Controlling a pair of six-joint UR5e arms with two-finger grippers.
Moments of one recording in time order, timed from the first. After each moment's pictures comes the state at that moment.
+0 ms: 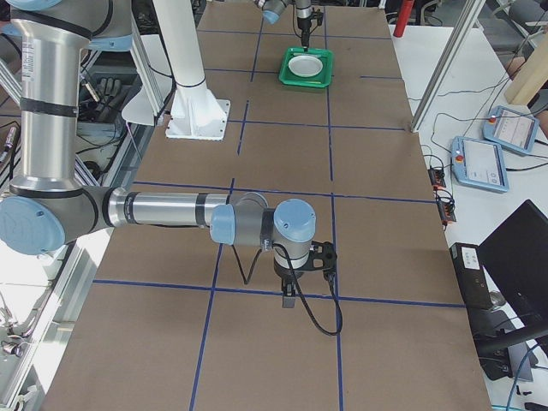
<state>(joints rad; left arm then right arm) -0.93 -1.56 -1.65 -2.20 -2.07 -0.74 1.60 -1.70 1.73 -1.63 2.29 -0.06</state>
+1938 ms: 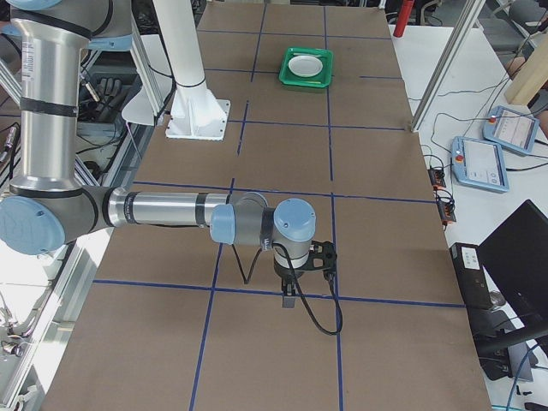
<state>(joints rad) -1.54 -1.53 -1.68 -1.61 -2.29 0.07 1.60 -1.70 1.73 -1.63 2.29 -0.06</state>
